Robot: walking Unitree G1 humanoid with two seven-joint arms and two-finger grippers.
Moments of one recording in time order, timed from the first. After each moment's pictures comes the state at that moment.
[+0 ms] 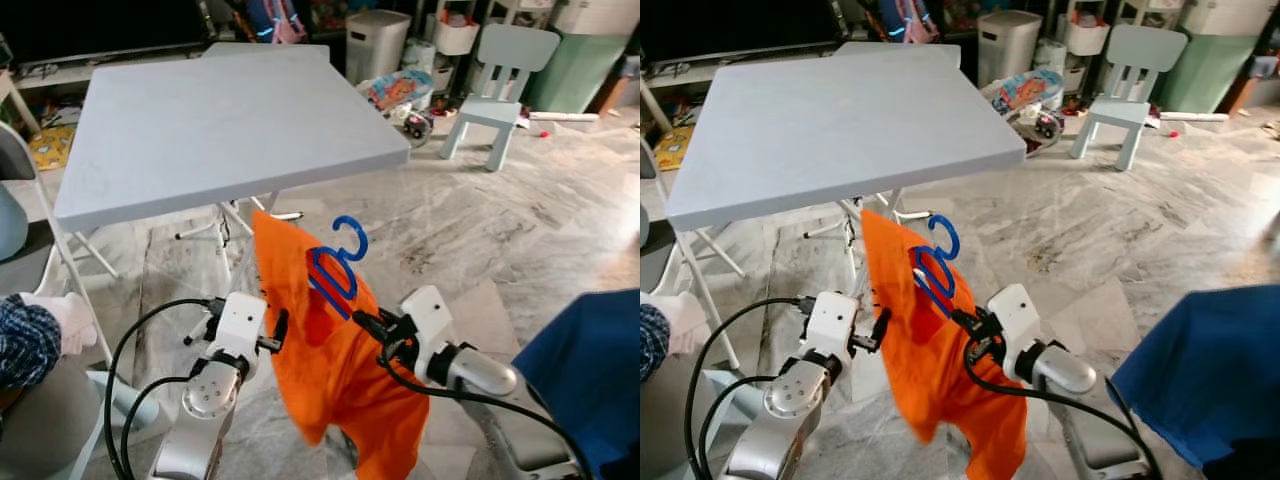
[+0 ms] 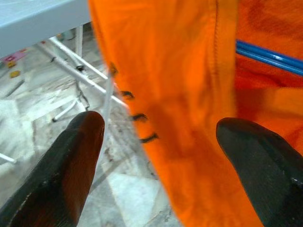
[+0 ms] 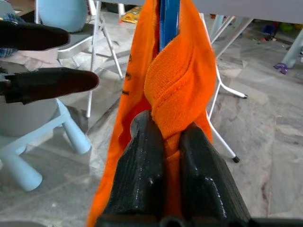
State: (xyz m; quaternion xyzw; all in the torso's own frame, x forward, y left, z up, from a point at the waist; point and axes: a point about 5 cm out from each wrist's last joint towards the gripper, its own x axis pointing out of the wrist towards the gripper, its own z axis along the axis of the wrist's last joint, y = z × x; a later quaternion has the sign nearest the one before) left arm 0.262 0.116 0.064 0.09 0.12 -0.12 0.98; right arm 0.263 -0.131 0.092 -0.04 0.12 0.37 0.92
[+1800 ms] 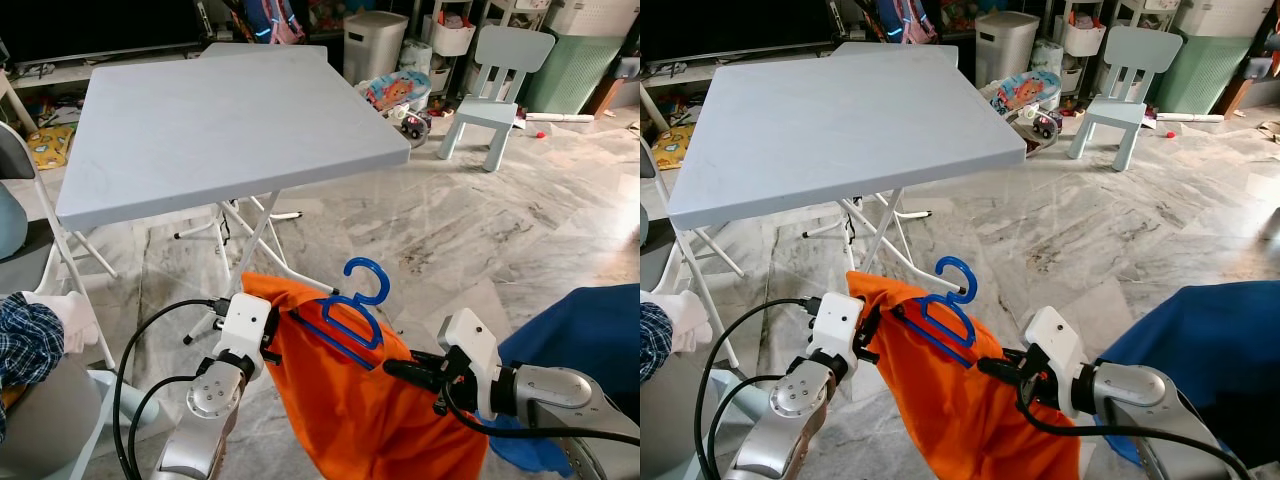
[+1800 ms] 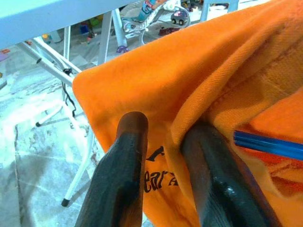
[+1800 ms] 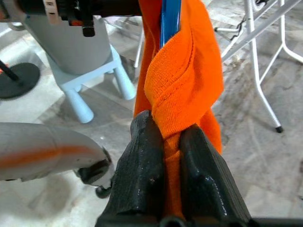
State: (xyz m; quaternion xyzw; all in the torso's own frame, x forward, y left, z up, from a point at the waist) left arm 0.266 0.117 0.058 0.07 0.11 -0.13 0.98; right arm 0.229 -0.171 0.104 -0.08 0.22 0.47 0.85
